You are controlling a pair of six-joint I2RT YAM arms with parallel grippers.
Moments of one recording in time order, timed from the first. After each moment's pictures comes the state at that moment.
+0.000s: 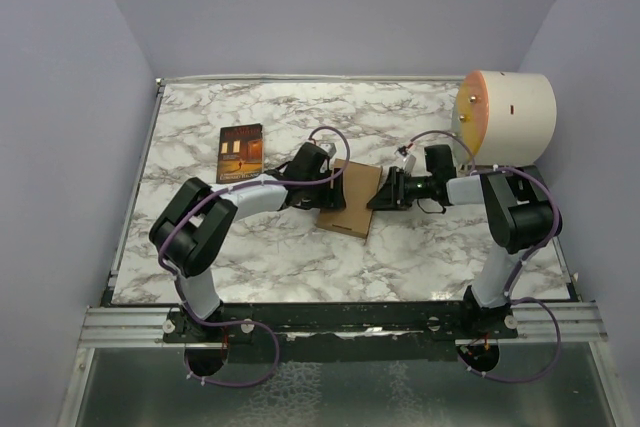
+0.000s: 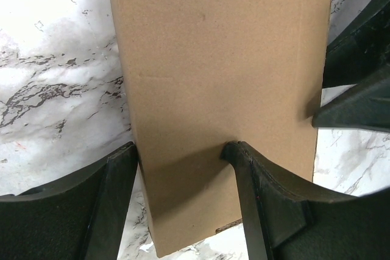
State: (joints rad) left arm -0.66 1.77 1.00 -0.09 0.18 -0.54; right arm 0.20 1.83 0.77 0.21 -0.97 0.42
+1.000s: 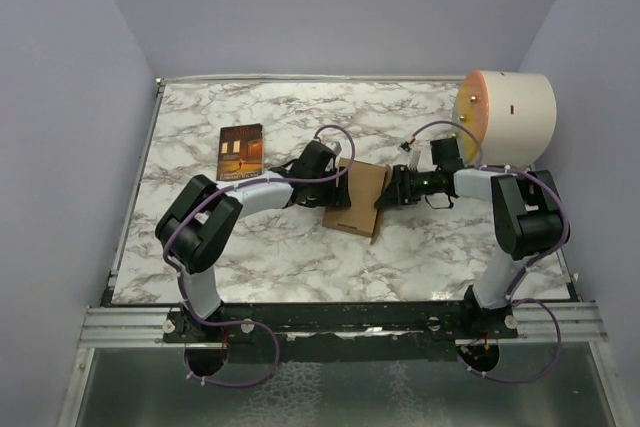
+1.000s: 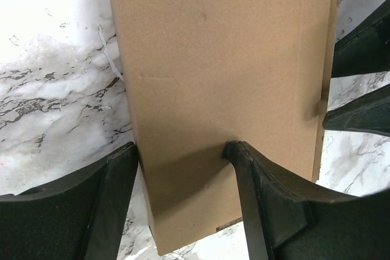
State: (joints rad) left arm -0.68 1.81 1.06 -0.12 0.17 -0.55; right arm 0.16 1.77 0.84 -0.06 -0.91 0.12
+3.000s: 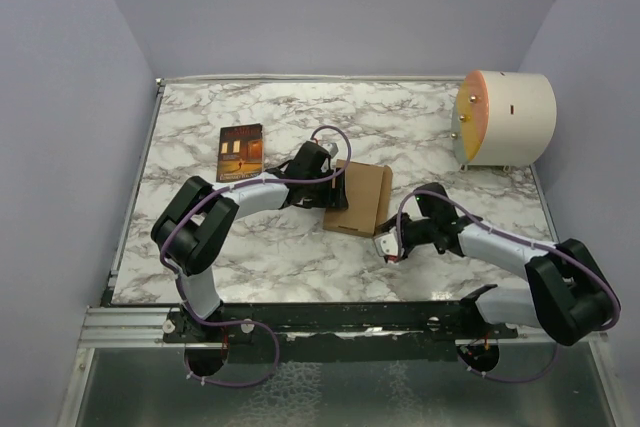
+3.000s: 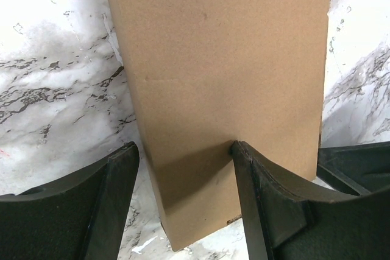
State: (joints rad) left arm -0.66 1.78 1.02 -0.10 0.21 -0.53; right arm 0.47 1.27 0.43 -0.11 -0.70 -1.53
